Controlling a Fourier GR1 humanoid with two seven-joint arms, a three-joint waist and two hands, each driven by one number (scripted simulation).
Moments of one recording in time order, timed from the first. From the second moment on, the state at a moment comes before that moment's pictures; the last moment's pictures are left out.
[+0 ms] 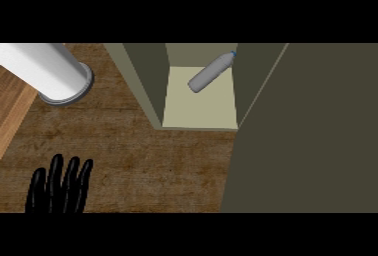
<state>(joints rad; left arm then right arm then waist) 0.37 0.34 -0.54 -2.20 0.38 0.41 -0.40 0.61 -0.25 0.39 -2.28 -0.07 0.45 -0.05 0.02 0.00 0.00</state>
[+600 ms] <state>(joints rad) 0.68 0.48 -0.36 -2.33 0.50 0.23 -0.51 0.52 -0.19 0.56 -2.32 0.14 0.42 0.10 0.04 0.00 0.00</state>
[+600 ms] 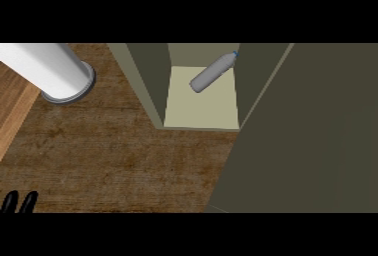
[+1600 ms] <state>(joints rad) 0.93 0.56 -0.08 -2.30 0.68 -0.11 -0.66 0.24 -0.15 0.54 -2.21 -0.06 0.36 0.30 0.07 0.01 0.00</state>
